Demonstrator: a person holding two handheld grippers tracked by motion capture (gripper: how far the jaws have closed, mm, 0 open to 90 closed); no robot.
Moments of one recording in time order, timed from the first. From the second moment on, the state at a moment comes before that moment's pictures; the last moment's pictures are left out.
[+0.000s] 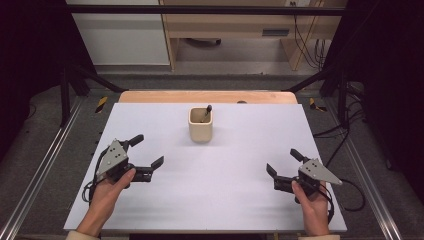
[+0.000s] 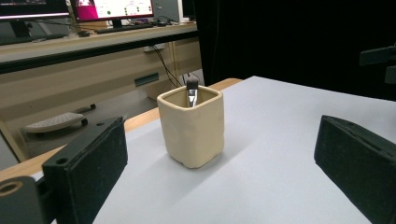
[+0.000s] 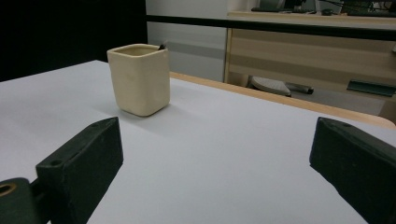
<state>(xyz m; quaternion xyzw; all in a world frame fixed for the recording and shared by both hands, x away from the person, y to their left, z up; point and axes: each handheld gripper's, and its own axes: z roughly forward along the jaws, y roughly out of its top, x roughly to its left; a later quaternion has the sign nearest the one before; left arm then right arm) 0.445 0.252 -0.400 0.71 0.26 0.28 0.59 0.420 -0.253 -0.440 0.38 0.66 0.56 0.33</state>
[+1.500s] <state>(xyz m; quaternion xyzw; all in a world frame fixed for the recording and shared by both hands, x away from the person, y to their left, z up) 0.403 0.297 -0.421 0.68 0.26 0.30 0.61 0.416 -0.259 -0.435 0.36 0.67 0.56 0.33</state>
